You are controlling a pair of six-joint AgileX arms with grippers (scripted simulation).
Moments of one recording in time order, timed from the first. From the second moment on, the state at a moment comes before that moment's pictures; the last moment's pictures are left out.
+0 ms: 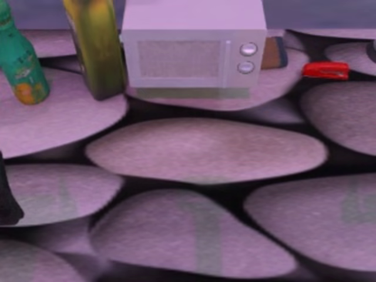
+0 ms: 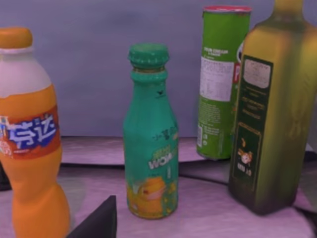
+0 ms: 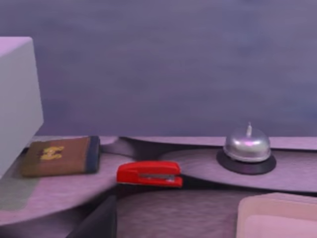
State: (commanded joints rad) left arm 0.00 0.00 0.00 0.00 0.00 0.00; right arm 0.00 0.00 0.00 0.00 0.00 0.00
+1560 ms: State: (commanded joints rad) left arm -0.80 1.90 1.41 -0.06 -0.71 -0.43; right arm 0.00 0.00 0.00 0.00 0.00 0.00
